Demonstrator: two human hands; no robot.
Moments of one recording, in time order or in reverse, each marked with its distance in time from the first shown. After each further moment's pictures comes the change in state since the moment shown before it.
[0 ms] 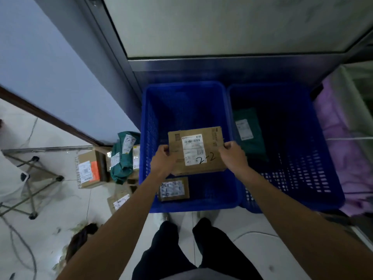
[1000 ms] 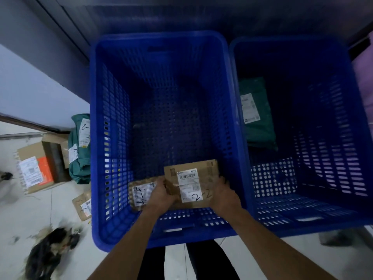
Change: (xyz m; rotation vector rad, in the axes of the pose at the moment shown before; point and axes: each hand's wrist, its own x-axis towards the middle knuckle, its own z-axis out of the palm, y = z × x) left_hand 0.095 -0.174 0.158 0.167 -0.423 -0.256; right_hand 0.097 0.166 0.134 -0.697 -0.234 0.103
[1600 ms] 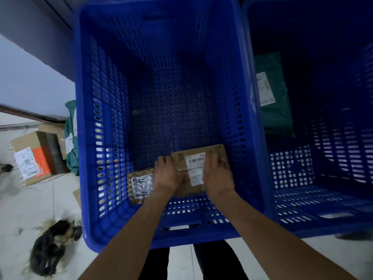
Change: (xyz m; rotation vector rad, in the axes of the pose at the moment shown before) left_hand 0.053 0.015 0.016 0.558 0.279 0.154; right_hand 0.047 -0.027 0.033 -0.551 0.224 -0.241
